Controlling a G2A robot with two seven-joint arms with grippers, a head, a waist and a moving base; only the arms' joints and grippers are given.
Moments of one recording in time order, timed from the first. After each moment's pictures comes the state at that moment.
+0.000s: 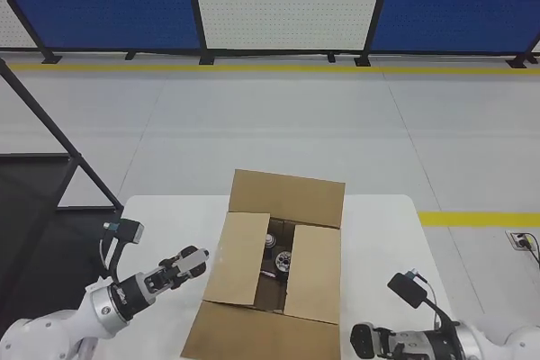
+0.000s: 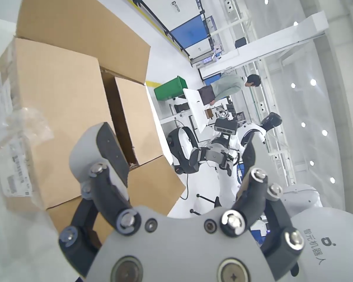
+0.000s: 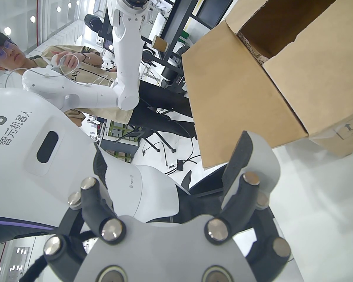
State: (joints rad) left arm 1.25 -1.02 -1.63 -1.99 -0.21 -0.02 -0.82; right arm -1.29 -1.08 1.63 -1.95 0.28 -0.25 1.50
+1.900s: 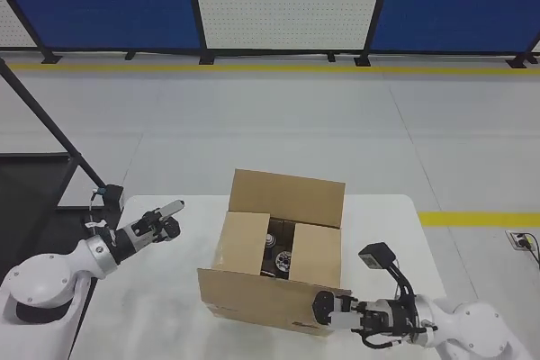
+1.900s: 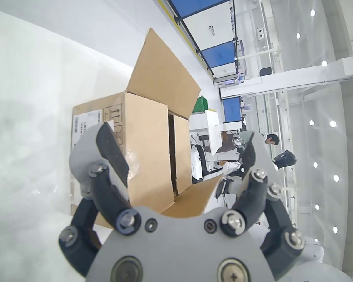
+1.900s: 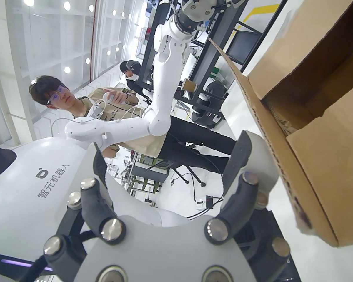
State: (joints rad) left arm 0.92 -0.99 -1.55 -1.58 -0.18 0.06 -0.88; right arm -1.10 -1.03 1.31 -1.79 0.44 -0.27 1.14
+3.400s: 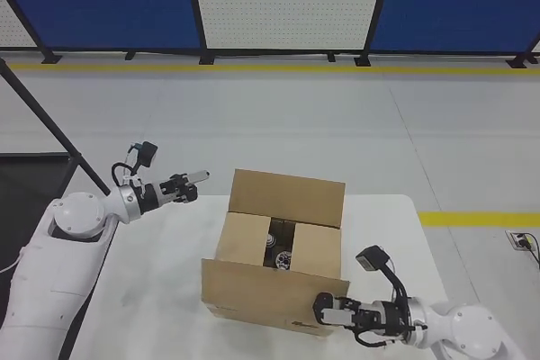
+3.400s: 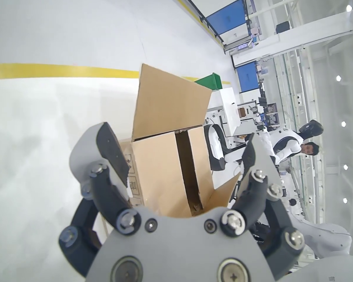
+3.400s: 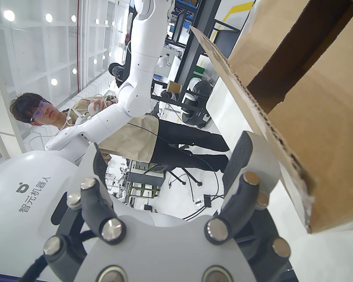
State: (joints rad) left arm 0.36 -1.07 -1.16 -0.93 -0.10 -0.29 -0.97; right arm -1.11 -1.02 1.29 -1.77 0.39 -0.24 1.09
